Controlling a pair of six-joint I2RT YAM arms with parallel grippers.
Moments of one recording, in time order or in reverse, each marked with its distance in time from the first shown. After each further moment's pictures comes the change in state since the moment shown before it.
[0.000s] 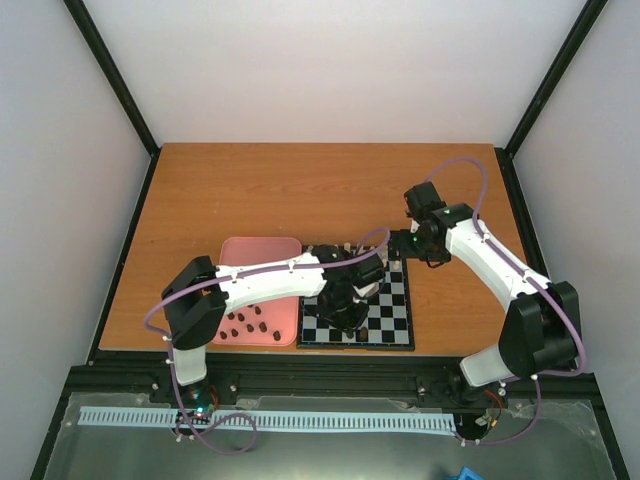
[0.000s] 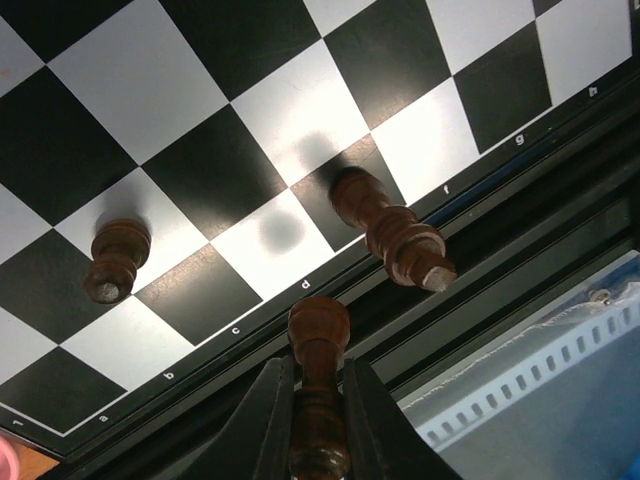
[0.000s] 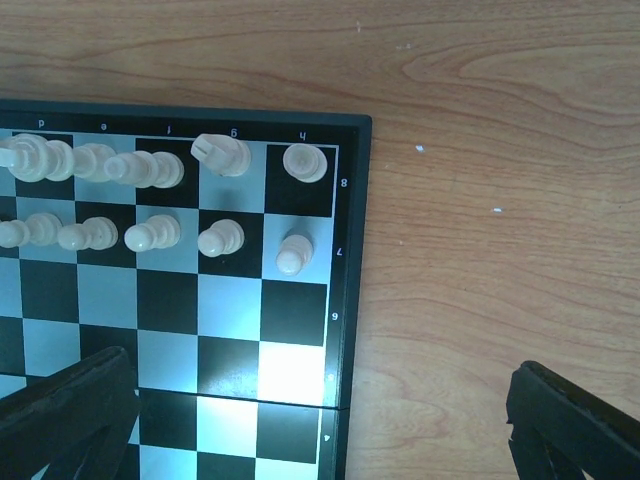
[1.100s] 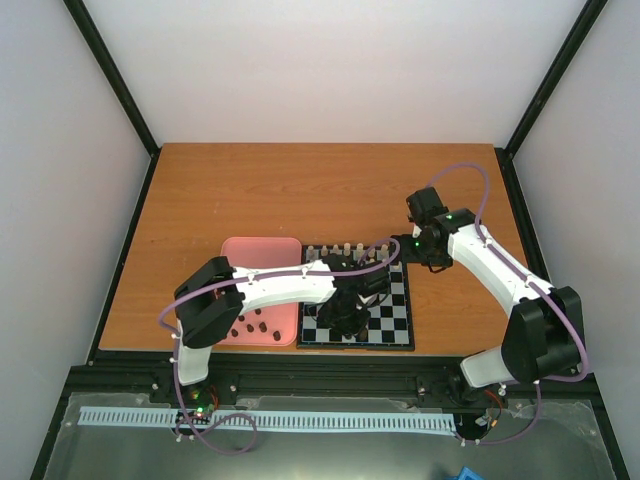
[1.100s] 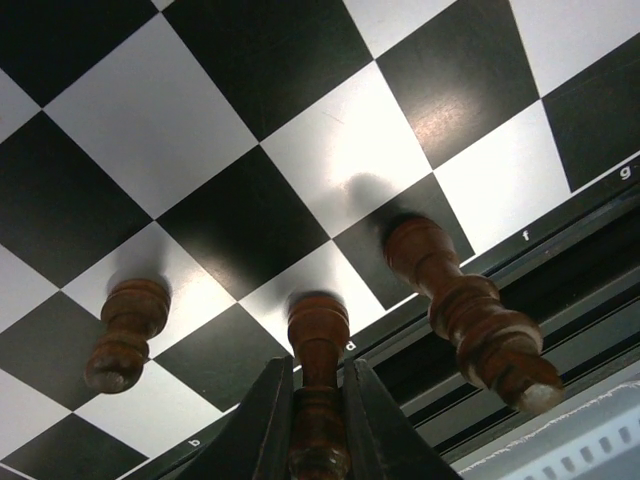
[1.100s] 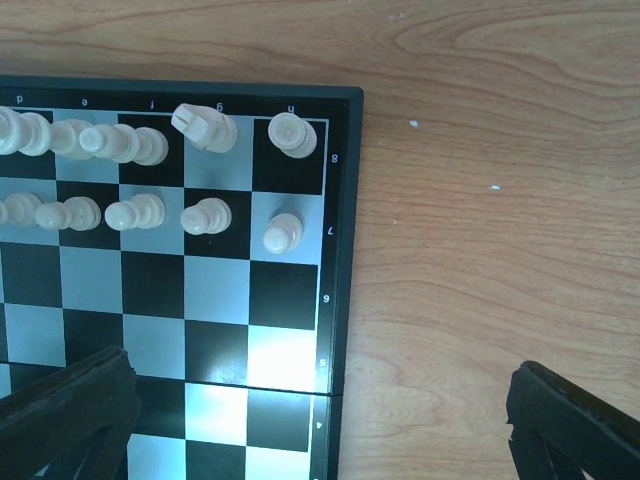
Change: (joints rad) left arm -0.030 0.072 -0.016 0.039 -0.096 0.022; right arm -0.005 -0.034 -0.053 0.011 -0.005 0.002
